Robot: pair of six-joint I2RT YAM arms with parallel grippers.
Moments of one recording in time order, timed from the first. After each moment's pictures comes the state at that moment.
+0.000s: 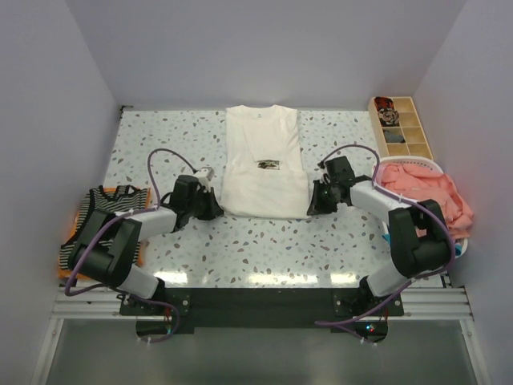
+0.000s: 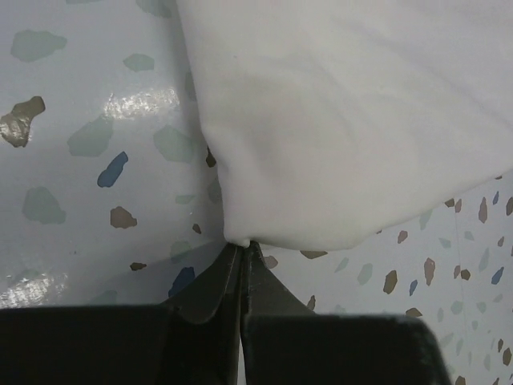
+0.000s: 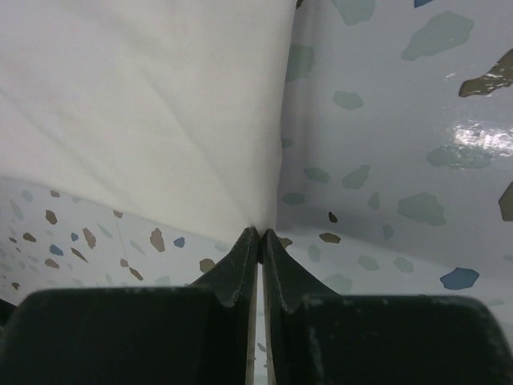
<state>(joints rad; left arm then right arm) -0.33 1.50 0.52 0.22 0.28 -0.38 0.28 1.57 0.86 -0.39 -0.25 0.40</state>
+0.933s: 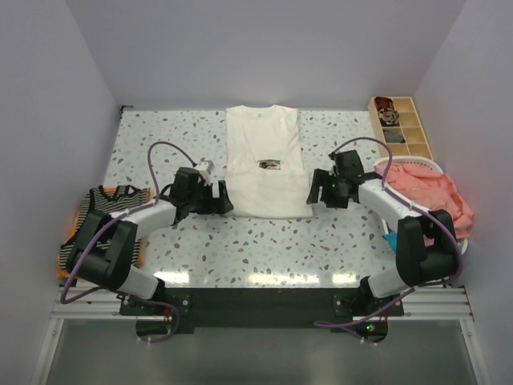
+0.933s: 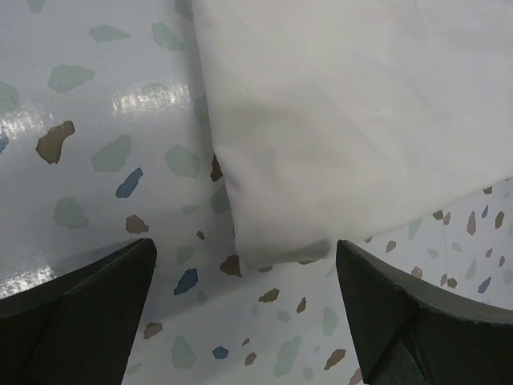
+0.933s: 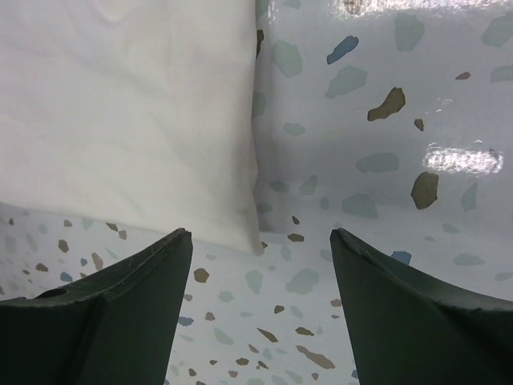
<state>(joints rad) -0.34 1.48 0.64 0.03 0.24 -0.37 0.24 1.50 0.91 -0.45 -0.15 0.40</state>
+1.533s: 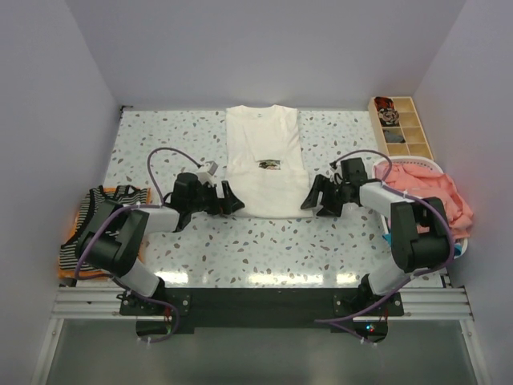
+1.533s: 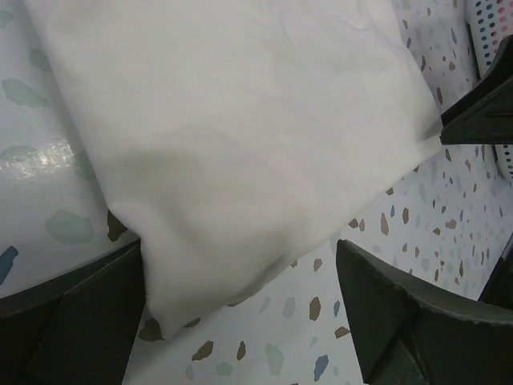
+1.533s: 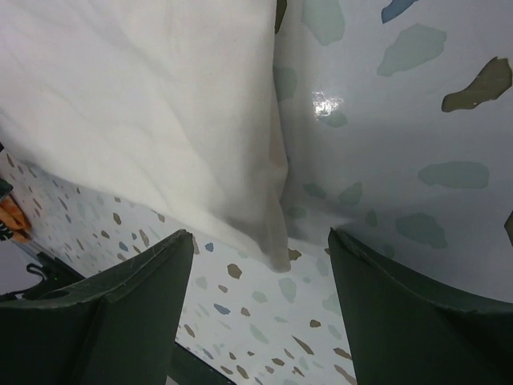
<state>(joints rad) -0.33 1.59 0.53 0.47 0.47 -0.47 0.15 1.61 0.82 -0.30 -0.46 0.48</state>
